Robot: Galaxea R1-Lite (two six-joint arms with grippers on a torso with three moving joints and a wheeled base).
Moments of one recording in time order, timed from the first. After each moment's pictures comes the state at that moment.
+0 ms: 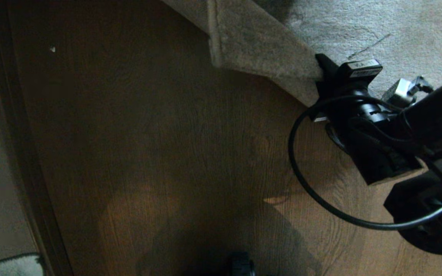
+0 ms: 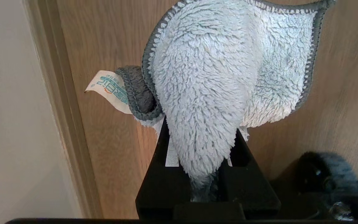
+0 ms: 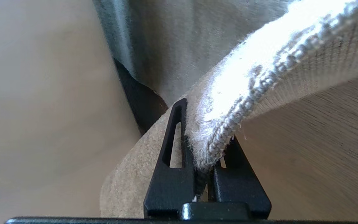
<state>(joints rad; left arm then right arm) 0.00 0.00 -0.03 0.00 0.00 -0.02 0.68 1.74 -0.82 -1.52 -0.40 1.23</state>
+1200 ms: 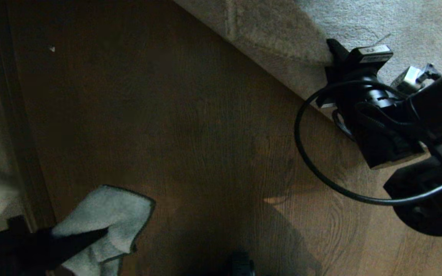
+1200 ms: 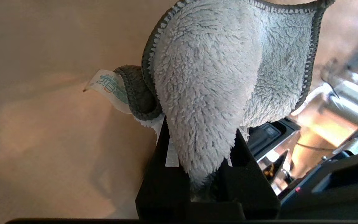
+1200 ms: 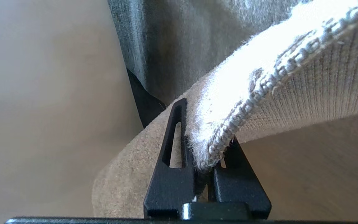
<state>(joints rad) -0.34 0.94 -0.41 -0.17 -0.33 0.01 0.60 1.74 -0.87 -1.52 -0.37 1.23</state>
